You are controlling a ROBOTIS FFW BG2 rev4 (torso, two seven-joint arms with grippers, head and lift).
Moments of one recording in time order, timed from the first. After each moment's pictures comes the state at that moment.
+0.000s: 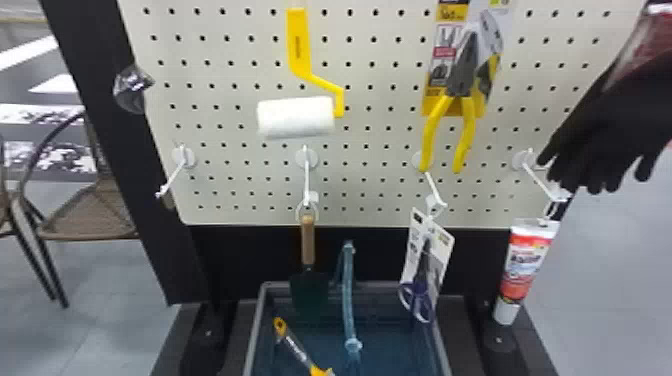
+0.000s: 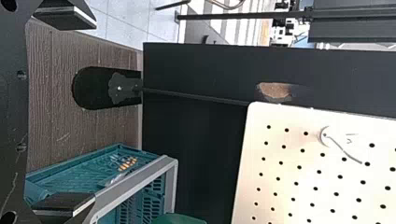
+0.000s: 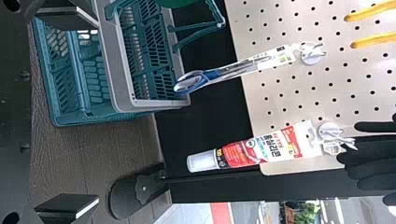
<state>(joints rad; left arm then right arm) 0.84 0.06 0.24 -2.23 0.27 0.14 -0.27 0.99 -0.10 0.24 -2.16 -0.11 -0.22 -0.19</state>
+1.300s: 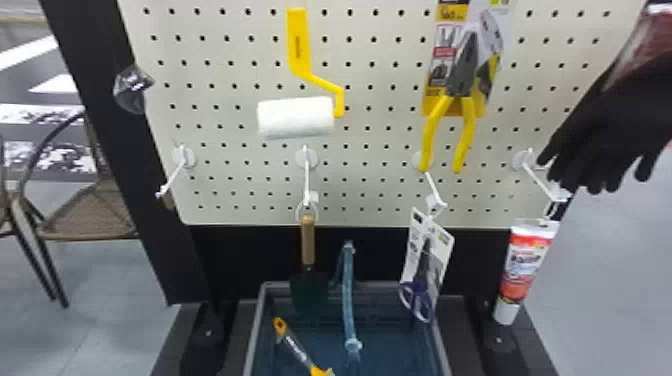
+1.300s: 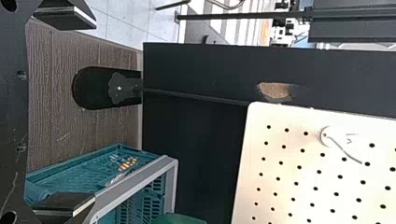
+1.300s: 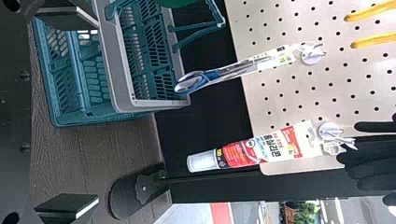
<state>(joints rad) 0.84 0.06 0.24 -2.23 0.27 0.14 -0.27 0.99 -0.10 0.24 -2.16 -0.11 -0.22 -0.19</state>
